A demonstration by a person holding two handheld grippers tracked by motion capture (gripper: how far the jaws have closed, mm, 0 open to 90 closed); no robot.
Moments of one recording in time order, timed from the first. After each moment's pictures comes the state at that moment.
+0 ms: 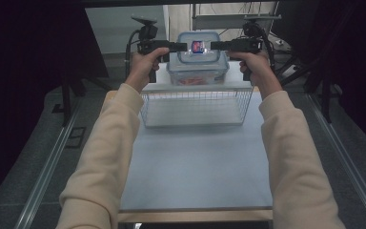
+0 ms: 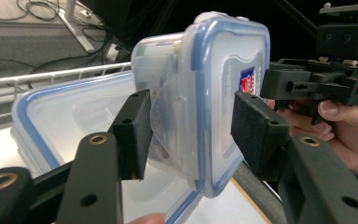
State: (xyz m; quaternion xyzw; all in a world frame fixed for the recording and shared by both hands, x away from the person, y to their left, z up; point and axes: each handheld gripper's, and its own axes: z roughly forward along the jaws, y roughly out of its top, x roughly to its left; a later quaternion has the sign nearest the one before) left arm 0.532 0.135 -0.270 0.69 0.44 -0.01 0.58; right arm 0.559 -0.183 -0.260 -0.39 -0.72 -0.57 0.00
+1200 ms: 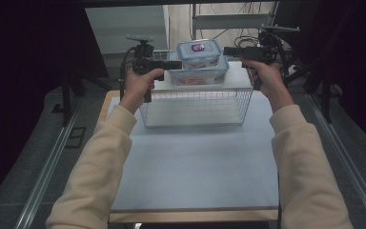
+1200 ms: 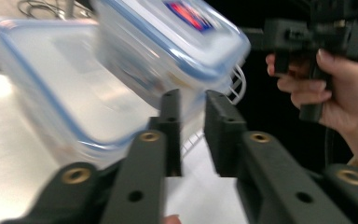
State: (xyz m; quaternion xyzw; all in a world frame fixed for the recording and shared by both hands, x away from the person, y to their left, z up) left arm 0.473 0.133 -0.293 0.71 0.42 0.01 0.57; right arm 0.528 -0.219 -0.270 -0.44 -0.68 -0.58 -0.02
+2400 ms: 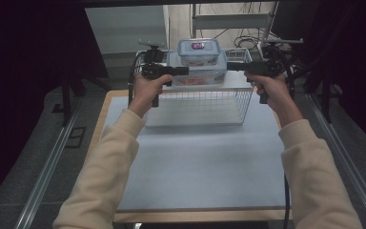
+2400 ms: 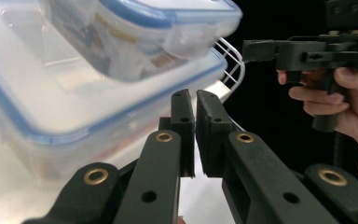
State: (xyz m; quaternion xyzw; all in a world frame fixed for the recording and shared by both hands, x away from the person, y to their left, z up) left arm 0.464 0.119 -0.301 0.72 0.41 0.01 0.56; right arm 0.498 -0.231 -0.288 -0.42 -0.71 -0.56 -0.02
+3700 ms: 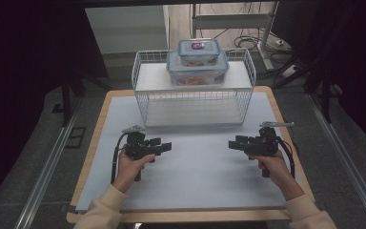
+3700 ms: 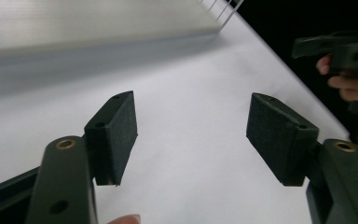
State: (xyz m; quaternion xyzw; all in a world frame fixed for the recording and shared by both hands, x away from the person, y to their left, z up) left arm 0.338 0.159 -0.491 0.72 0.48 0.01 0.50; right arm 0.378 -0.264 -0.471 -0.40 -0.75 -0.53 0.04
